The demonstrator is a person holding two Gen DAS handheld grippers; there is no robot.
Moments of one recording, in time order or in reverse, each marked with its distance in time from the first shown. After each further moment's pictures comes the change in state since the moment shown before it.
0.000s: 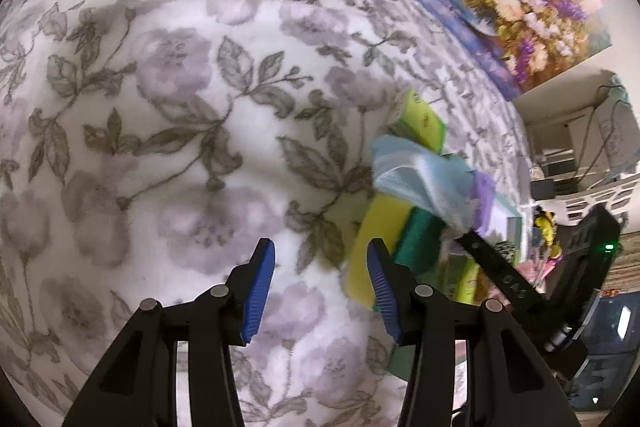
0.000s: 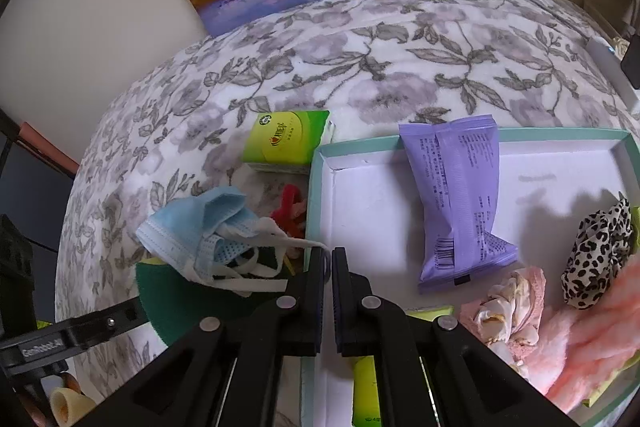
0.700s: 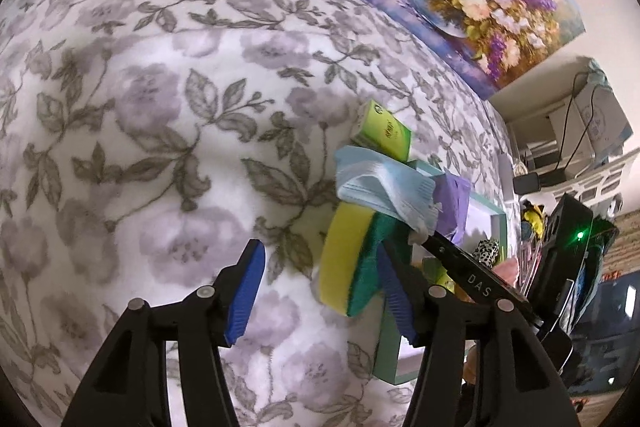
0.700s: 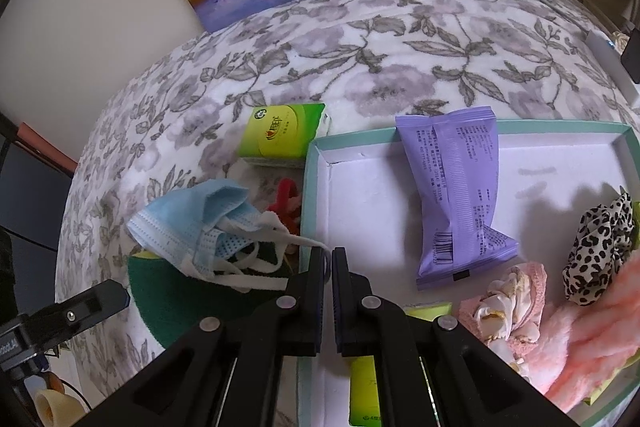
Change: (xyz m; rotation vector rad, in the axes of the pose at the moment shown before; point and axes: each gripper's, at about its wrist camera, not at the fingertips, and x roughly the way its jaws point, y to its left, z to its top) left arm -0.006 -0.025 0.001 0.082 -0.048 -0.016; right arm 0.003 -0.002 -0.001 0.008 0.021 -0.003
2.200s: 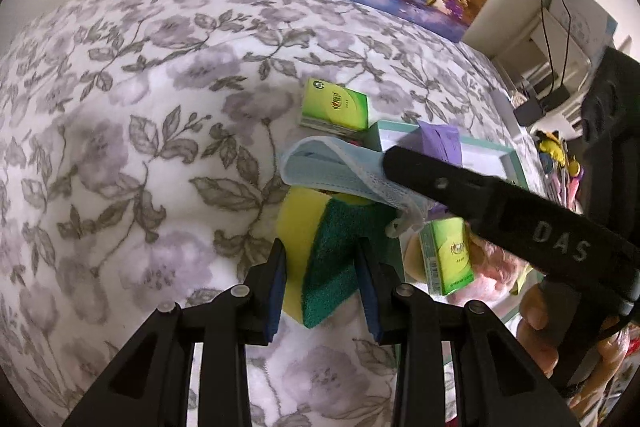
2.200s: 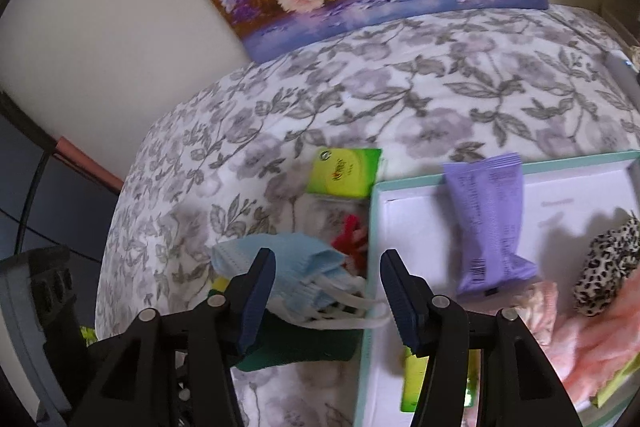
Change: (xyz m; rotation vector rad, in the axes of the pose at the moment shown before) left arm 0.017 -0.051 -0.017 0.308 -0.008 0.103; right arm -0.032 0.021 0.012 -0.006 -0.067 0.160
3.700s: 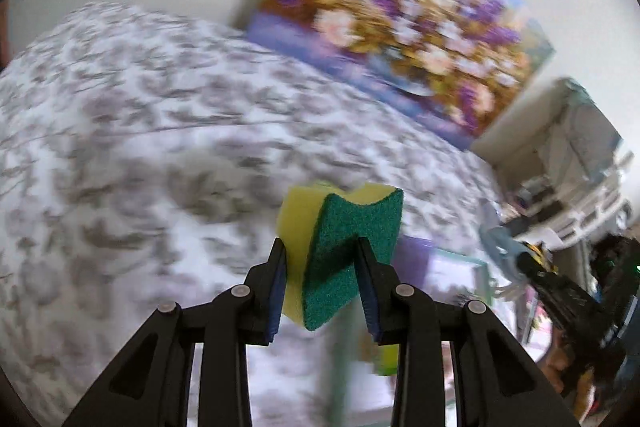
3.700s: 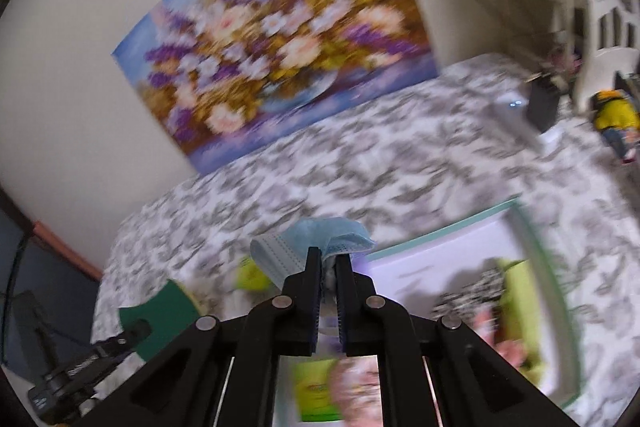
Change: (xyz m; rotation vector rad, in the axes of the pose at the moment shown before) left arm -0.048 -0.008 0.024 -0.248 -0.253 -0.043; right arm -0.117 -0.080 0.023 0.158 -0.310 -0.180
